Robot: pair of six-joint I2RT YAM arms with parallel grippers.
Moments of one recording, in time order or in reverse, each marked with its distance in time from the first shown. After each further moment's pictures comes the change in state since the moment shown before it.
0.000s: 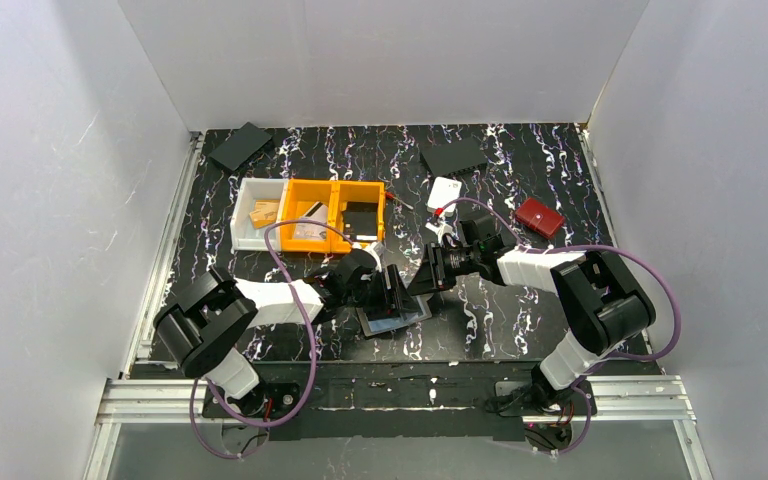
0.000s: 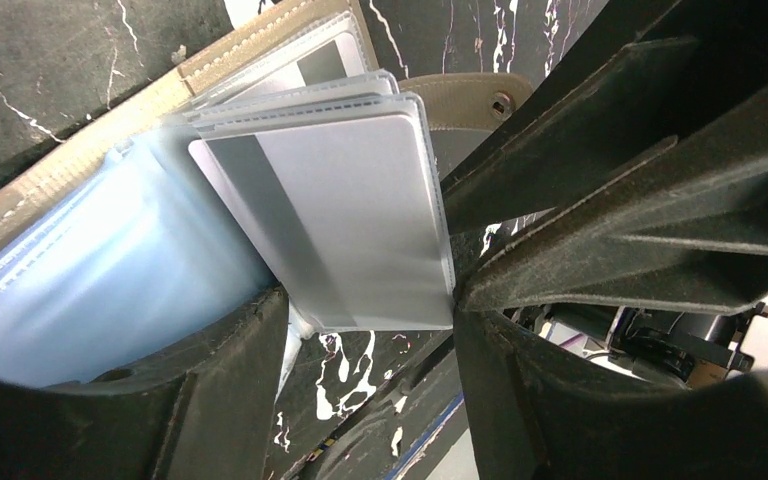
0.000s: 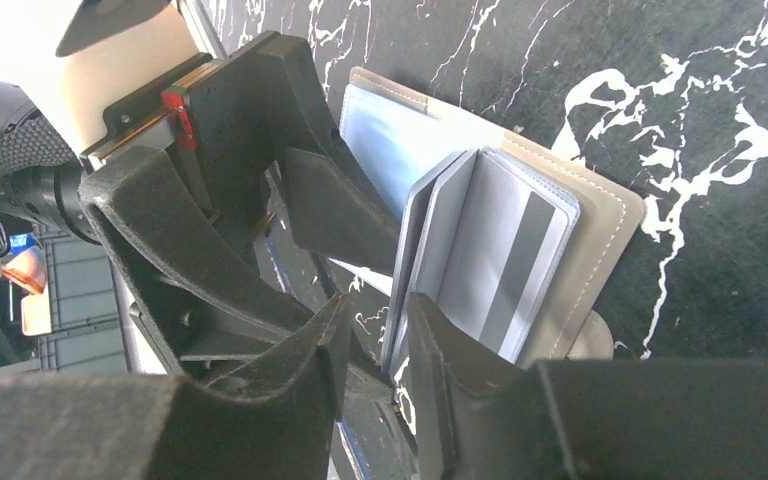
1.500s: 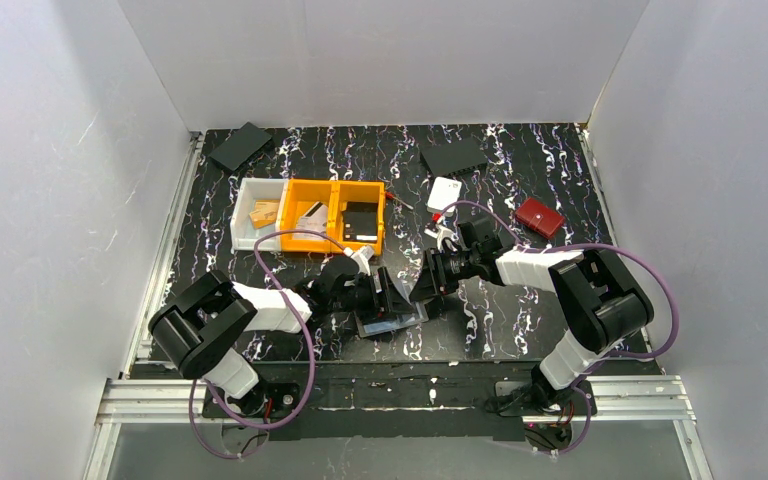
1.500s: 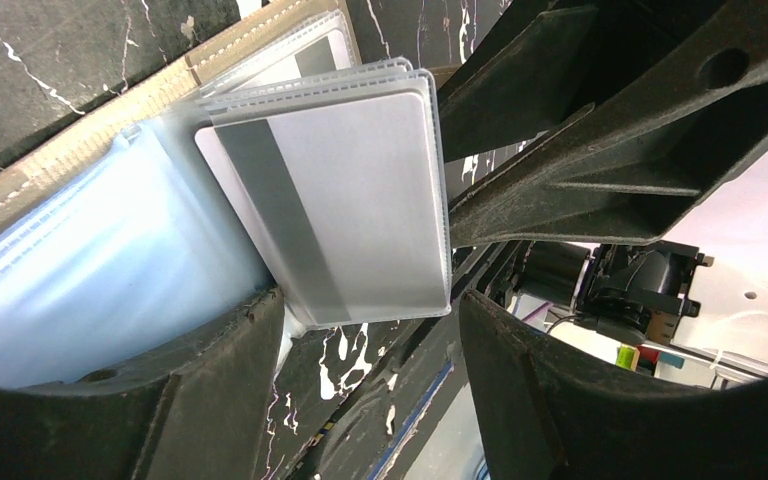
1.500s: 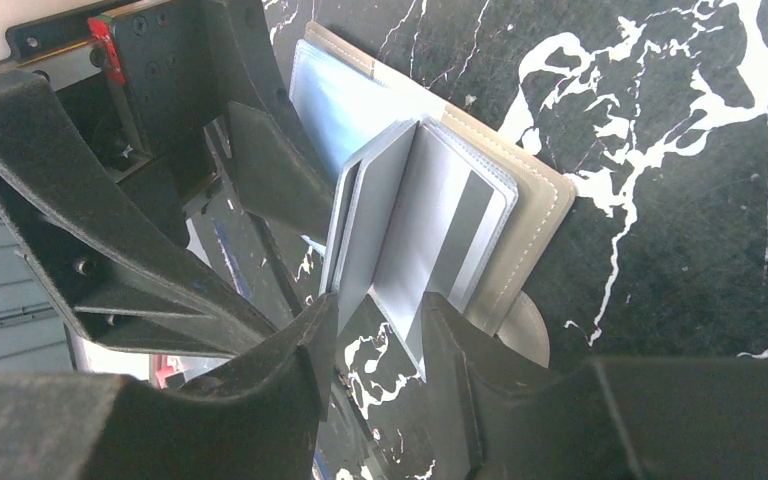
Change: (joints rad) left arm 0.057 -0.019 -0.146 0.237 0.117 -0.033; right arm 0.004 0.011 0.000 -0.082 0.042 -0.139
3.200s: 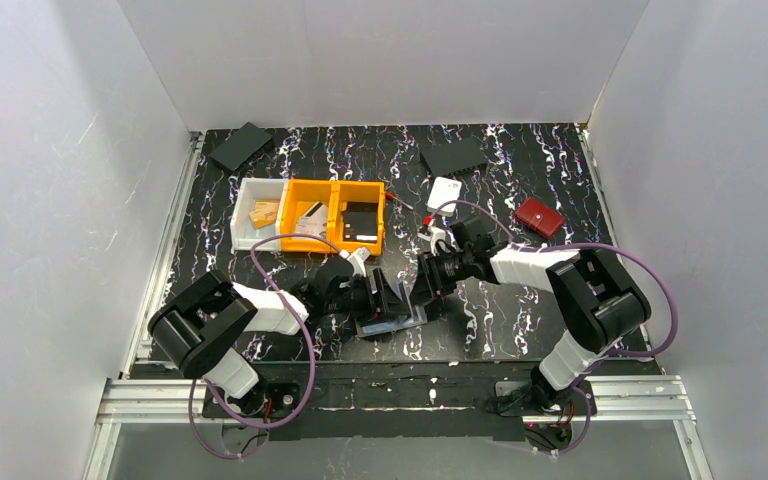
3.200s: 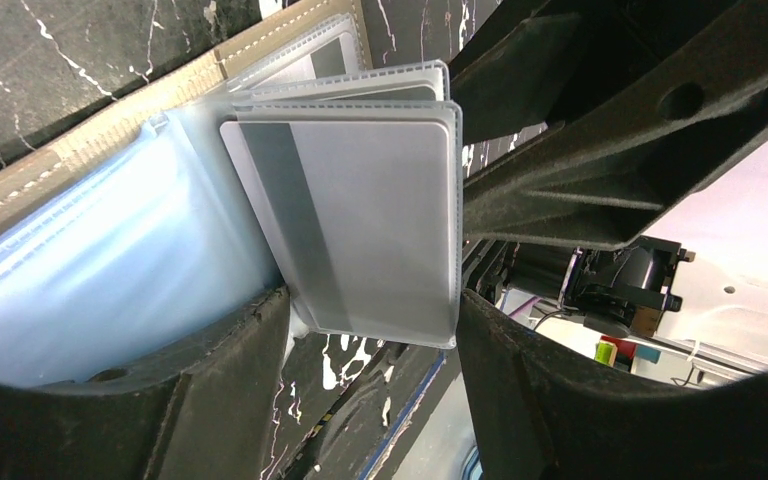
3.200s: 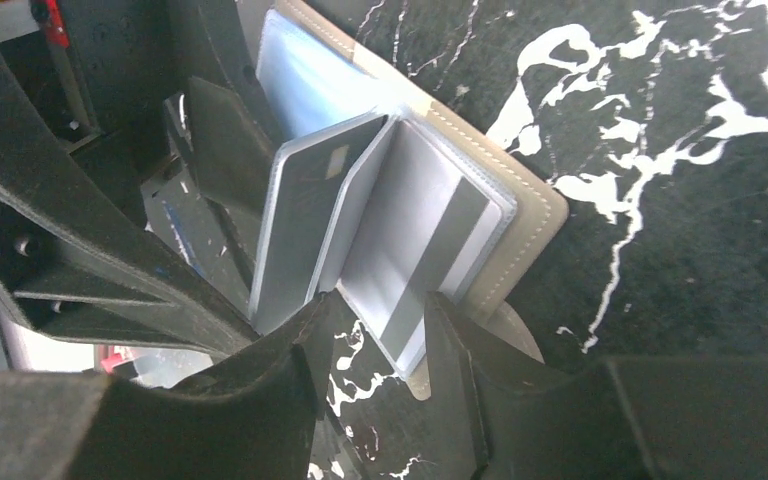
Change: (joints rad) left arm 0.025 0.000 -0.035 0.051 0.035 -0.025; right arm 0.043 0.008 0.034 -0.083 0.061 -0.090
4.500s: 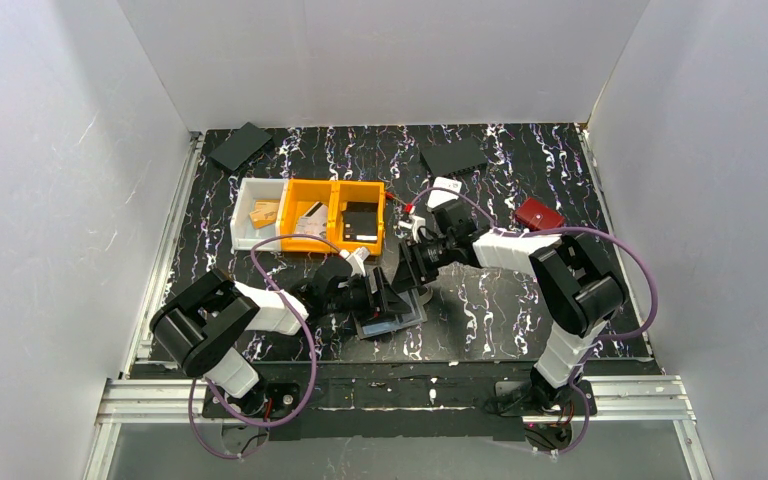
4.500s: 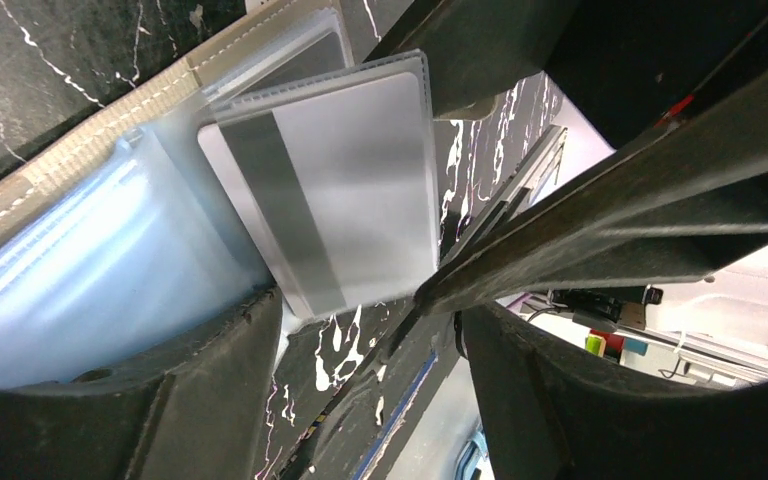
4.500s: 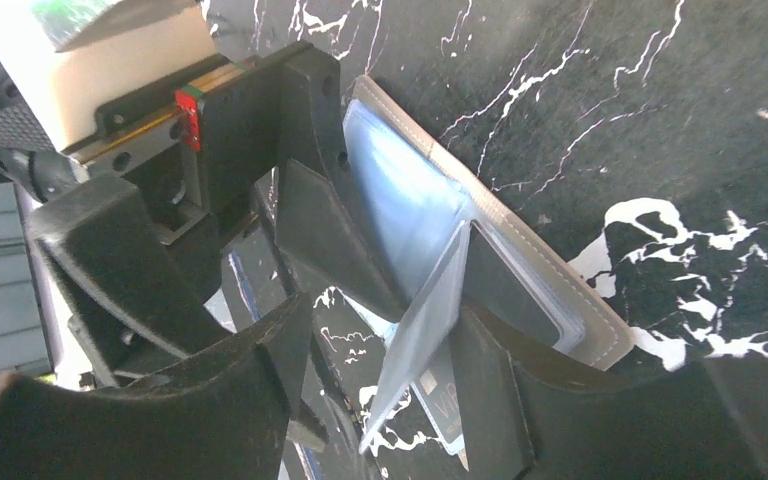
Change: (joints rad) left arm 0.009 0.013 -0.015 0.048 0.021 -0.010; right arm 0.040 0.123 0.197 -0.038 -0.081 0.009
